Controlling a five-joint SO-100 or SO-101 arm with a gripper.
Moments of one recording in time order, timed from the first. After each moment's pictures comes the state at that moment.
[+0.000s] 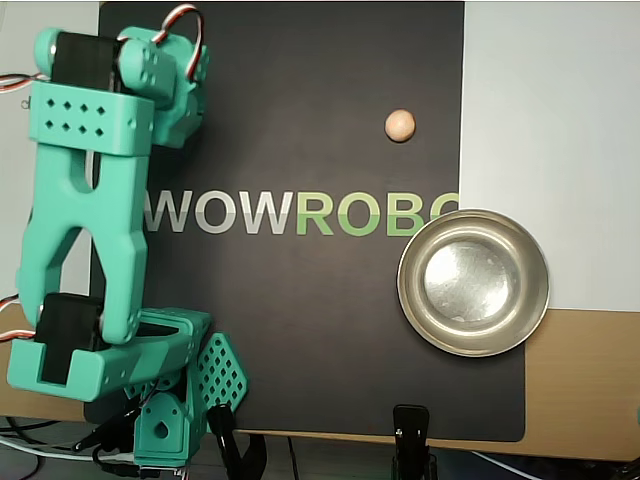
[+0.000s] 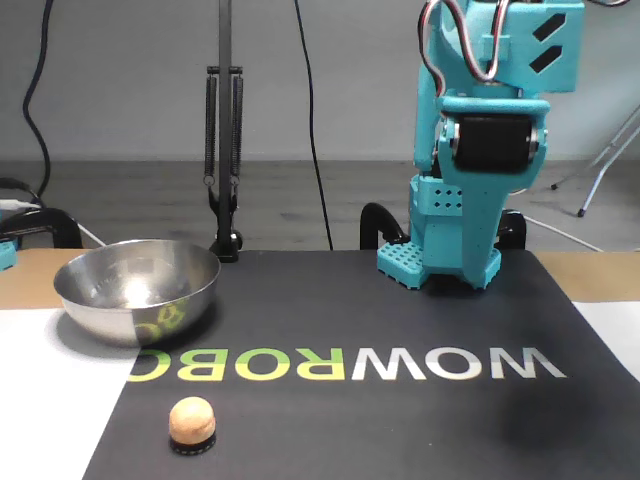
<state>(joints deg) 6.9 84.5 74.4 89.6 -0.3</state>
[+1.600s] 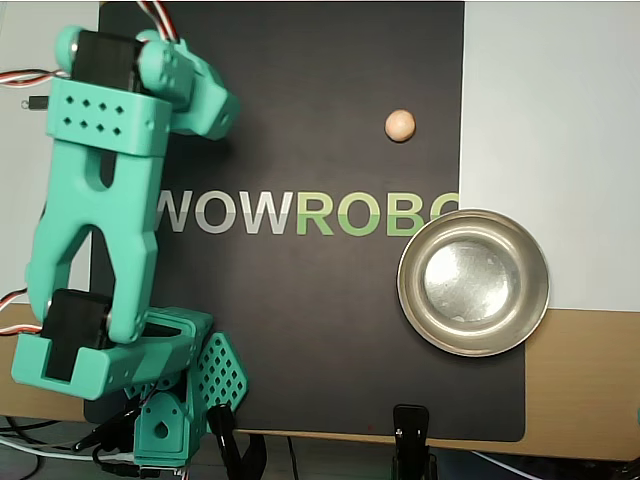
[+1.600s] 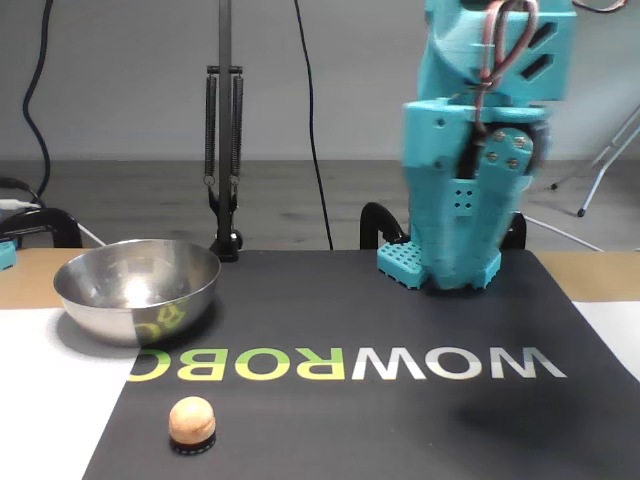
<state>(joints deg) 9.8 83.8 74.4 89.7 -74.5</state>
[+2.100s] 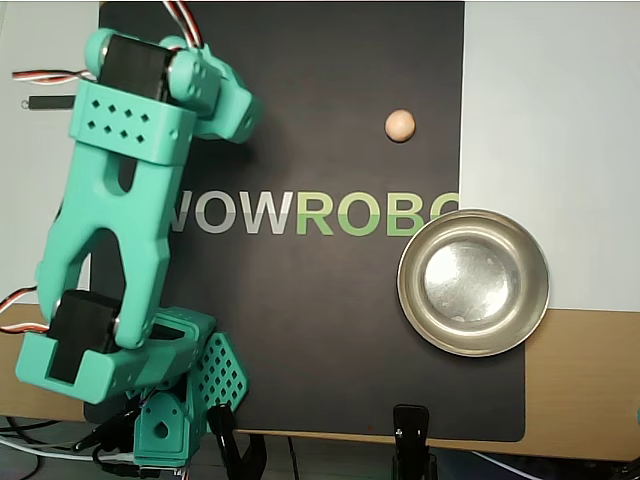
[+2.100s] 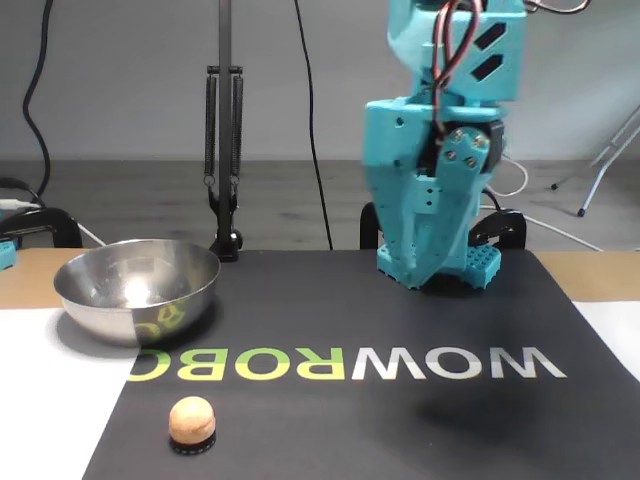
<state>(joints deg) 14.1 83.8 74.4 89.6 -79.4</state>
